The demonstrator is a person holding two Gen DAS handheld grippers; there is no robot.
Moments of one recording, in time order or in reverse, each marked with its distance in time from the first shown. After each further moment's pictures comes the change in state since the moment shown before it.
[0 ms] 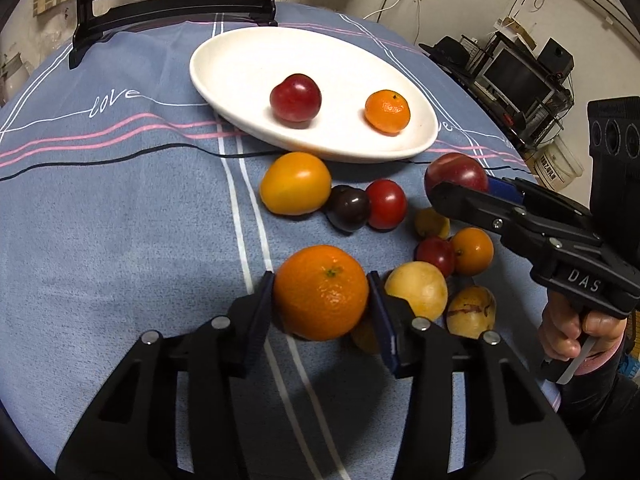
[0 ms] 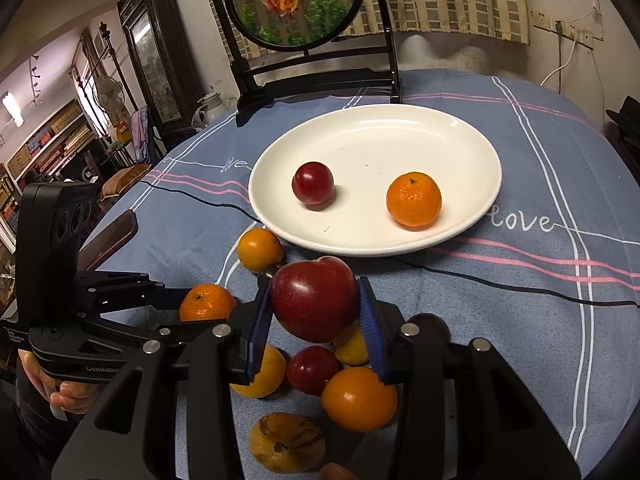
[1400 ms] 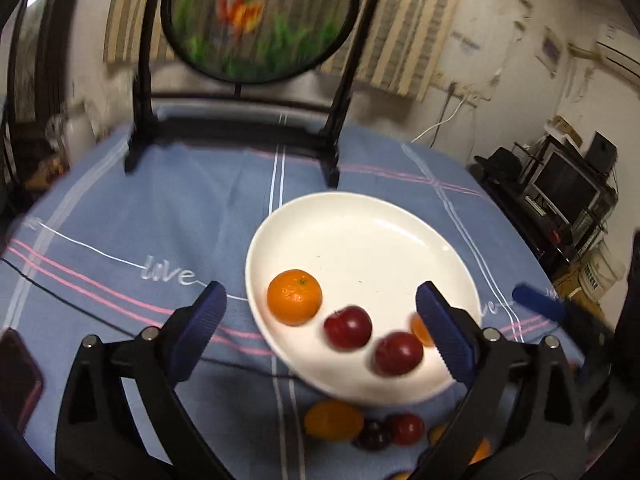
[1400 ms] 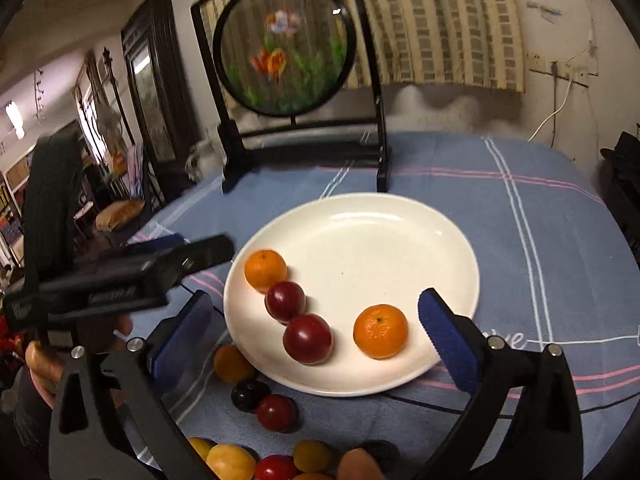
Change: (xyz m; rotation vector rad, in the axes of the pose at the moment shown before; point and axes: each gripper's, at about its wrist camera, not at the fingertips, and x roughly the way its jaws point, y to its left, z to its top) left arm -0.046 -0.001 0.093 -0.110 -0.388 0.212; right arm -0.009 -0.019 0.070 -0.016 -0.176 -0.012
